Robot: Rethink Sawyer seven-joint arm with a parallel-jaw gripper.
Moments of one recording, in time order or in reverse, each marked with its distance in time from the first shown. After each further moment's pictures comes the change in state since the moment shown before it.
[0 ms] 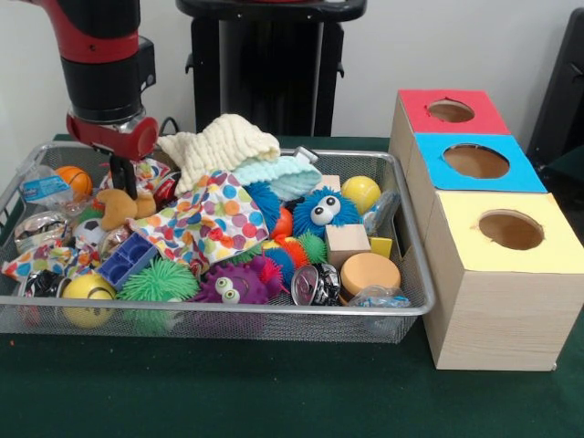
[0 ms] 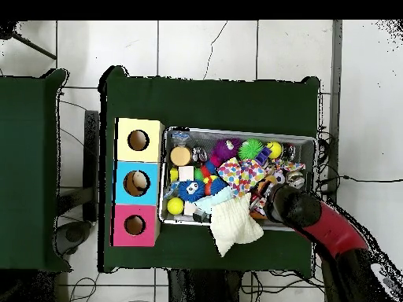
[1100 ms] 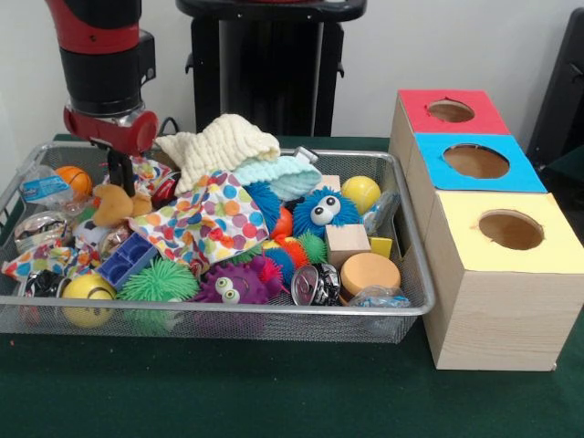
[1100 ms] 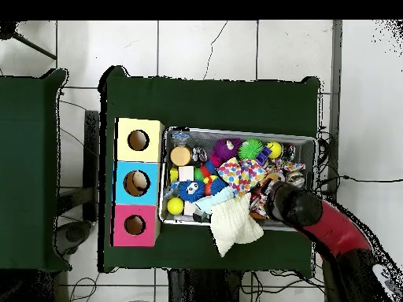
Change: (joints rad) arm 0.010 -0.033 0.000 0.002 0.000 0.001 0.000
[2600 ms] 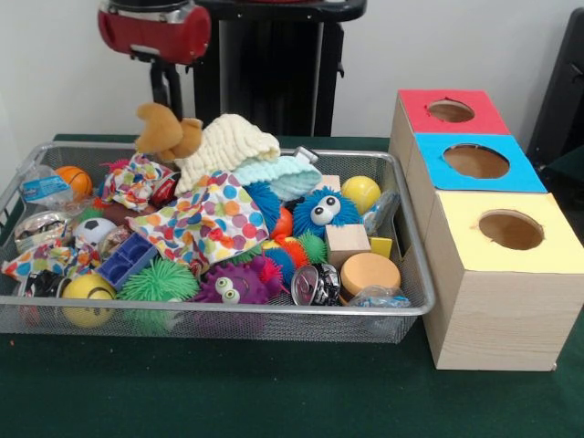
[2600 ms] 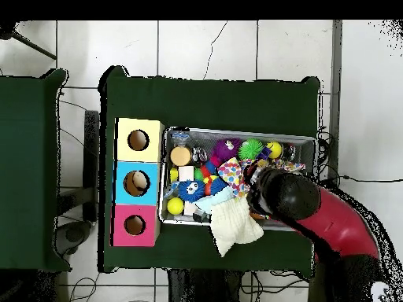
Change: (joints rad) arm 0.174 -0.234 -0.034 0.008 0.107 0.242 0.000
